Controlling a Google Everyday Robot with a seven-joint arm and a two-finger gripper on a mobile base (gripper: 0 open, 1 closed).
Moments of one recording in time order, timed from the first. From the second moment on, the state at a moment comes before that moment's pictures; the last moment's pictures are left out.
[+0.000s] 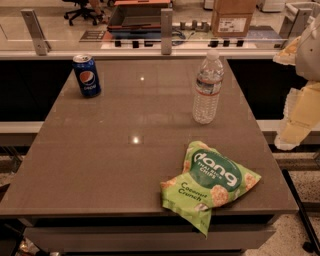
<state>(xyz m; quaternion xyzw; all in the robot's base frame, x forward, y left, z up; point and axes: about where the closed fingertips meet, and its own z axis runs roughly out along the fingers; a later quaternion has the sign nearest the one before) 0.438 -0.214 0.987 -0.60 0.78 -0.05 0.18</state>
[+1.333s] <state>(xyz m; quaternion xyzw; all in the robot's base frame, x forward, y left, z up) 0.417 -0.204 0.963 -0.66 0.72 0.00 0.22</state>
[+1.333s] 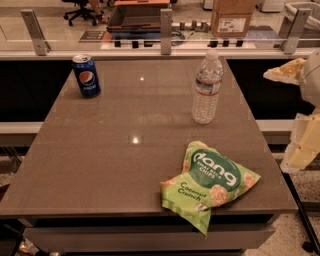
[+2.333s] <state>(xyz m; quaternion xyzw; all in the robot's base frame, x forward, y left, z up) 0.399 -0.126 0.912 -0.76 0.54 0.06 0.34</state>
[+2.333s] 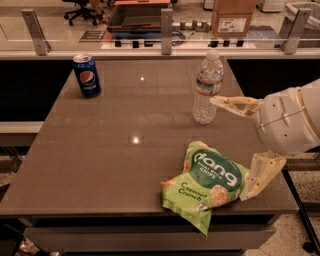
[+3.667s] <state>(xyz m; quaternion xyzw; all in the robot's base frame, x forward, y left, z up) 0.372 -0.080 0.839 -0.90 0.39 0.02 0.20</state>
